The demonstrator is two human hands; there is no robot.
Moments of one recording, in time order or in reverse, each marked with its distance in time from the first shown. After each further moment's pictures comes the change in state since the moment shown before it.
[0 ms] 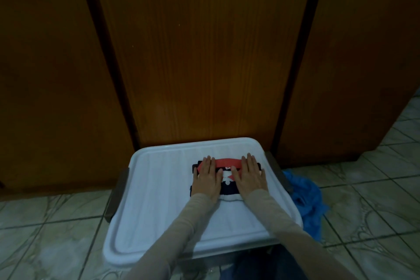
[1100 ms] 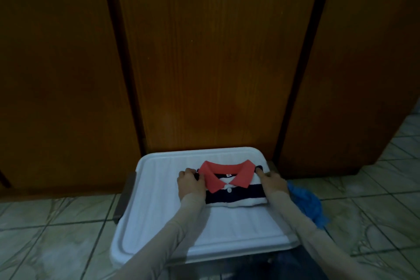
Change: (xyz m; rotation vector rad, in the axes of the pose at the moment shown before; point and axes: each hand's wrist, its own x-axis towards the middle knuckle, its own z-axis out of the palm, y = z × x) left_hand -0.011 -0.026 -0.029 -0.662 0.301 -0.433; right_hand -0.001 0.032 -0.036 0.661 0.029 0.346
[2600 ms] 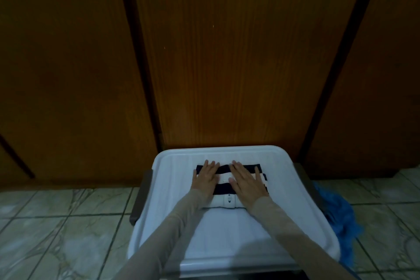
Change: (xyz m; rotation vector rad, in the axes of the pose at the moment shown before) left_hand 0.051 -0.030 -0.006 0.331 -0.428 0.318; right_hand -0.008 -0.037 0.090 -0.785 -0.225 -0.712
